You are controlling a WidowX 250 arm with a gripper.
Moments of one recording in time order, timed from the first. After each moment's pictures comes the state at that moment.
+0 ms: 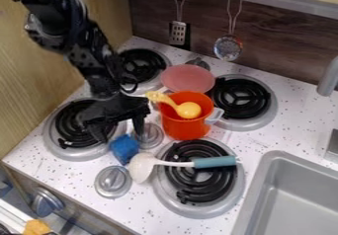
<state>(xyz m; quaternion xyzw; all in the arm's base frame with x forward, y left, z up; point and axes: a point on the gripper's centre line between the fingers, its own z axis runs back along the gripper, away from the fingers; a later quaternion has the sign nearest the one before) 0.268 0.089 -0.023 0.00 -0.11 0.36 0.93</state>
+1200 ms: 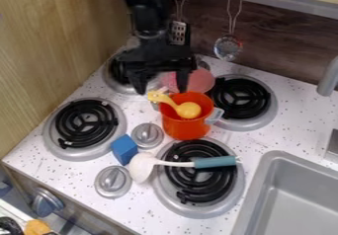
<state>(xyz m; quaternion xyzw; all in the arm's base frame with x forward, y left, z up) 0.317 0.042 0.057 -0.01 -0.12 0.21 0.97</state>
